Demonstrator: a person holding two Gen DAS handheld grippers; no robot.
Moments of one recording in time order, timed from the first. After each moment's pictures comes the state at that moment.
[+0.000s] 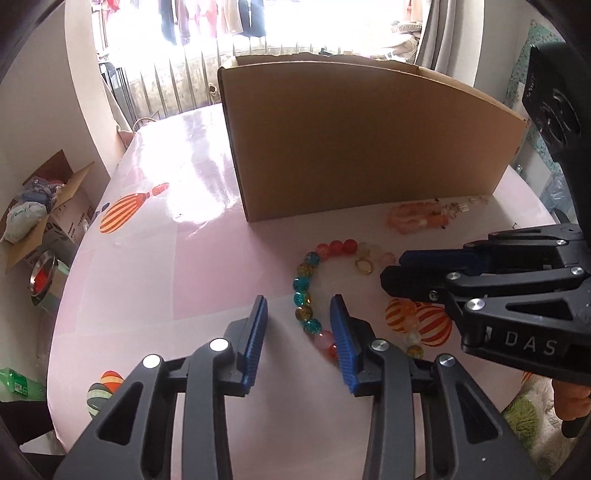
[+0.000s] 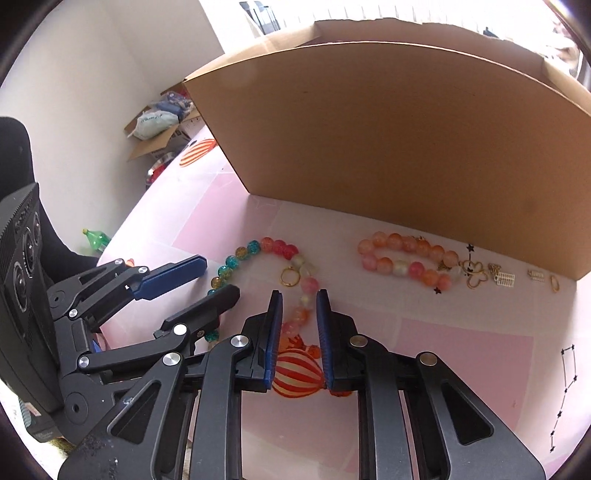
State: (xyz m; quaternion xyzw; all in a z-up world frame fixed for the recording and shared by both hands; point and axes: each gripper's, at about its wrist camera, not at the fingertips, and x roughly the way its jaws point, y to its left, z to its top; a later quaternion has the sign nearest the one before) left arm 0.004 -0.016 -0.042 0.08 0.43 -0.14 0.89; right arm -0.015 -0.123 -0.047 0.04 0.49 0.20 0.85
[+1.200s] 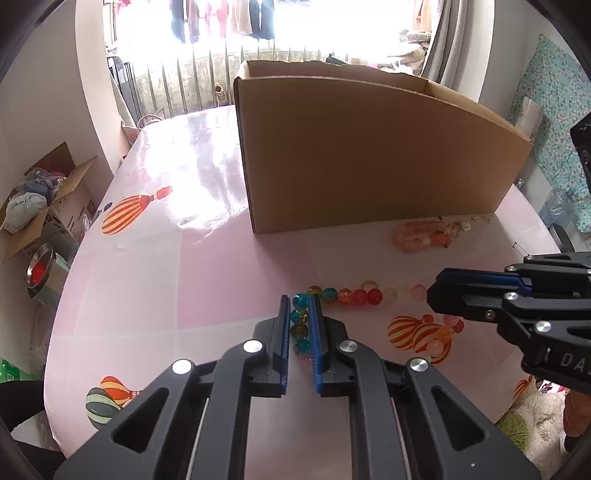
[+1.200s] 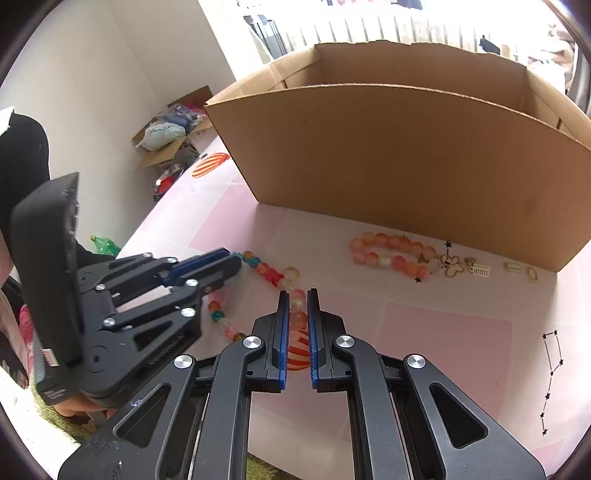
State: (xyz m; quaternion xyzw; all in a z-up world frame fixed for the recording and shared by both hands) left arm 0.004 -0.017 -0.033 0.06 0.42 -0.14 0.89; right arm -0.035 -0.158 -0.027 0.05 0.47 0.20 0.86
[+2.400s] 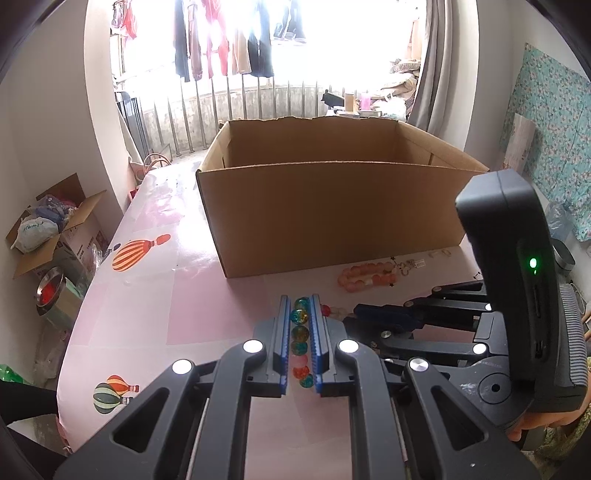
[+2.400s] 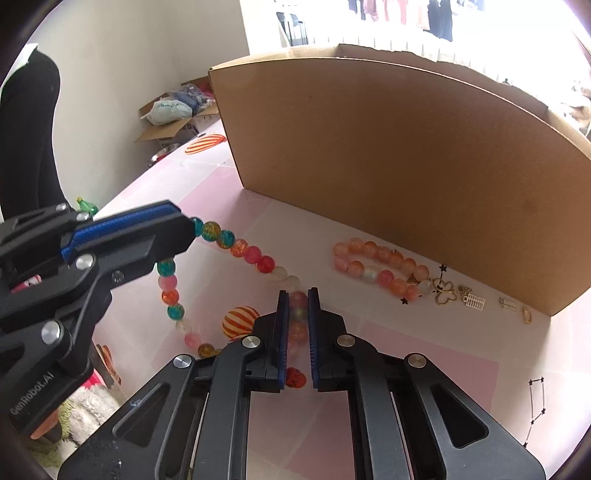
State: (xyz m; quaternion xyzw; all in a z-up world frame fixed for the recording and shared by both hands) left arm -0.028 -0.047 0.003 0.06 0.35 -0.13 0.92; right arm -0.028 -0.154 -0.047 -0.04 0.44 0.21 0.87
